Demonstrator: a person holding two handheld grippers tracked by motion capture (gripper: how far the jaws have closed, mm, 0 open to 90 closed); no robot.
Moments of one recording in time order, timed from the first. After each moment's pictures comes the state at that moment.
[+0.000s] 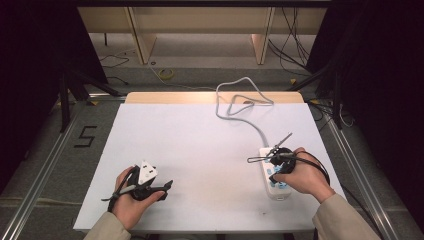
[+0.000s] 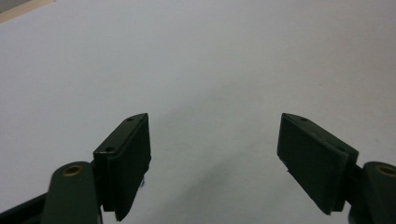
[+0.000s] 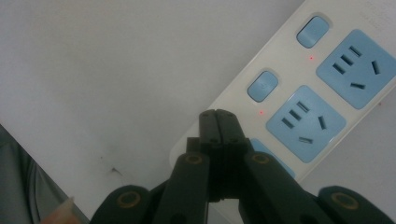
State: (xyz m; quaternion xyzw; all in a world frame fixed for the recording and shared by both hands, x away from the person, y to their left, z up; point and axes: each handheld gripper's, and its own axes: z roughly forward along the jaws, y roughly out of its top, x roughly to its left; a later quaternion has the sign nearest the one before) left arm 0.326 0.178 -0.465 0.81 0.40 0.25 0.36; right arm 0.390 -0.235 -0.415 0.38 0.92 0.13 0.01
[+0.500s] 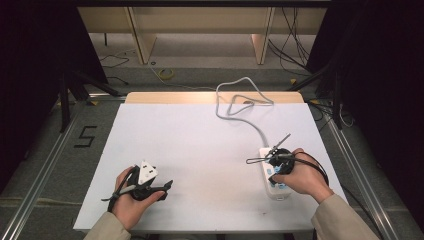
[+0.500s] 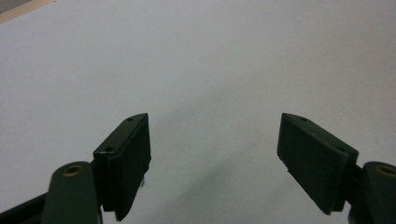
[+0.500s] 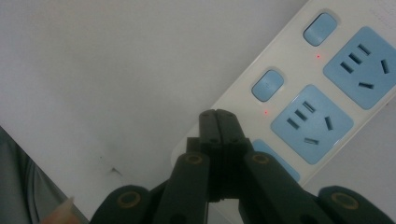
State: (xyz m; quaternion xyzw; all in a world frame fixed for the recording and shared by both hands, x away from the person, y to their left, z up) left arm 0.326 0.178 -0.465 0.81 0.40 0.25 0.36; right arm 0.390 -0.233 -0.418 0.38 0.92 0.12 0.01
